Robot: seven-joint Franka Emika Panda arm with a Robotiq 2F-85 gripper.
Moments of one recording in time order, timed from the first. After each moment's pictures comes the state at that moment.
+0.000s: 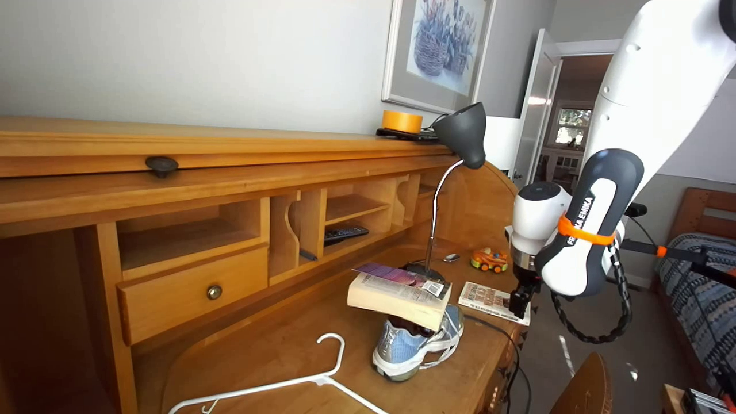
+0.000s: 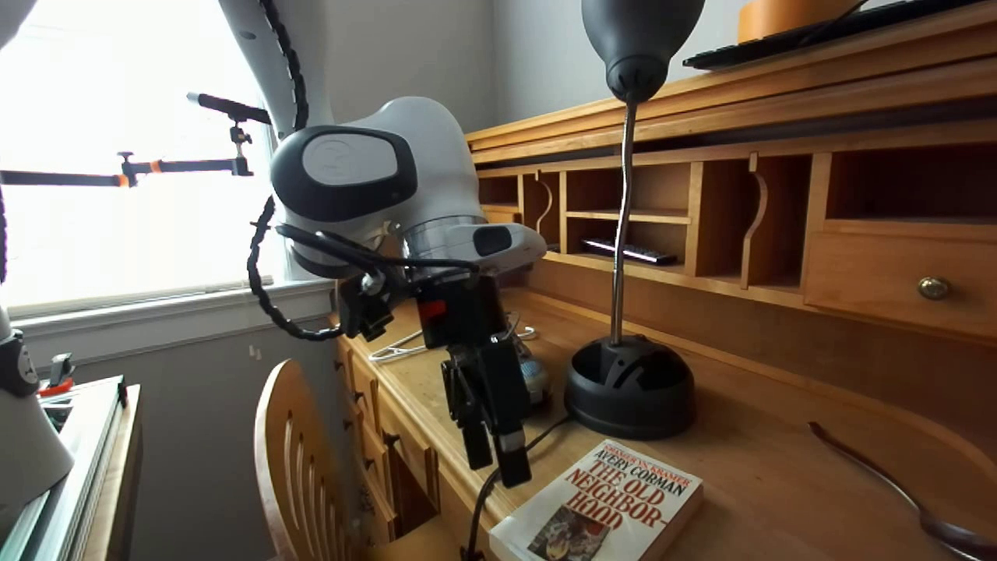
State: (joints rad) arm 0.47 0.53 -0.97 -2.58 -0.19 3.02 0.00
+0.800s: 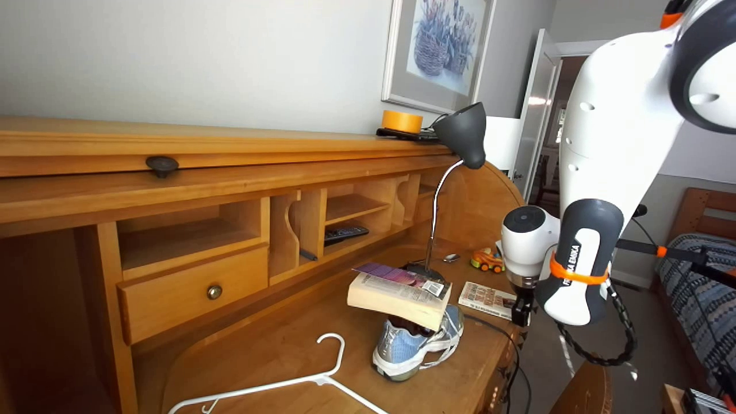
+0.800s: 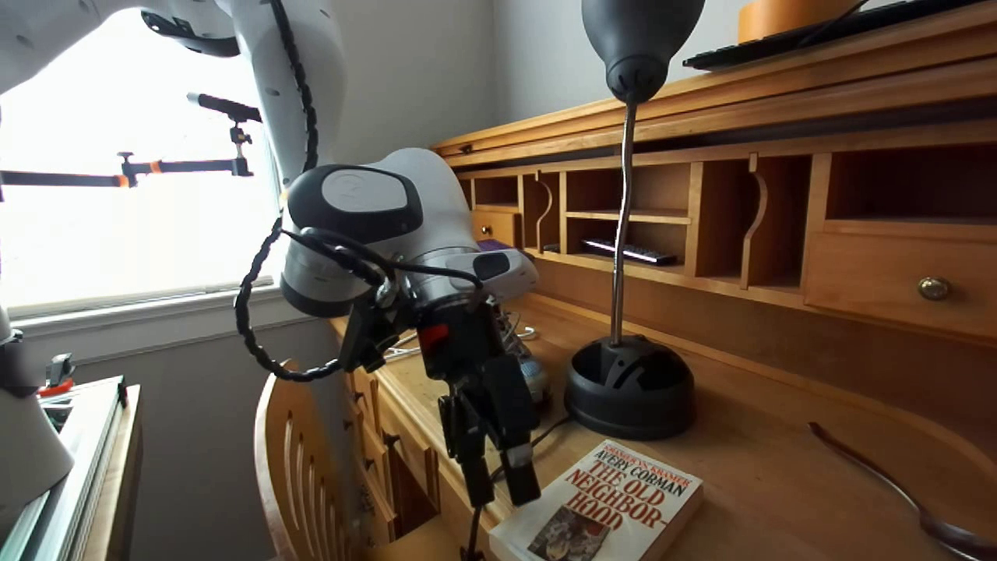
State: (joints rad) arm 0.60 0.77 -1.01 -2.56 -0.19 3.07 0.06
